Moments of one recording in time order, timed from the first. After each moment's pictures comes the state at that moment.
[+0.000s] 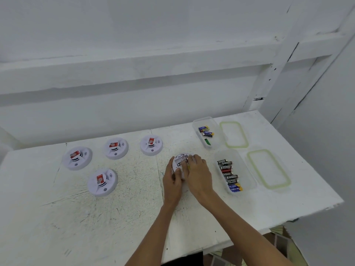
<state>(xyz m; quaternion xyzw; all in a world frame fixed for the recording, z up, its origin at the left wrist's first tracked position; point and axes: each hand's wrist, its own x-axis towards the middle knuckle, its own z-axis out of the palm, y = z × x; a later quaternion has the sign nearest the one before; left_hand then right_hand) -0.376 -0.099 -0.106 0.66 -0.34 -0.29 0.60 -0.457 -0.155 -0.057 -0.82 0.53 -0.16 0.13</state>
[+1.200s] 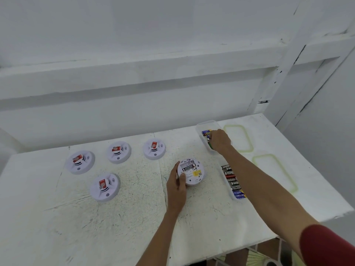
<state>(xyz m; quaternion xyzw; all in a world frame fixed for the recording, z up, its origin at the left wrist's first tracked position) -0.378 -0.102 -0.104 0.65 -0.31 -0.33 0.61 -0.469 -0.349 -0.047 -0.81 0.57 0.00 0.11</state>
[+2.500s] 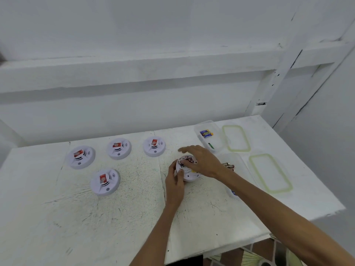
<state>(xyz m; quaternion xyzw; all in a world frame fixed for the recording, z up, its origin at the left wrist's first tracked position) -0.379 -0.099 -0.097 0.66 -0.28 -0.33 0.62 -0.470 -0.233 -0.035 -0.92 0.27 -0.14 0.24</state>
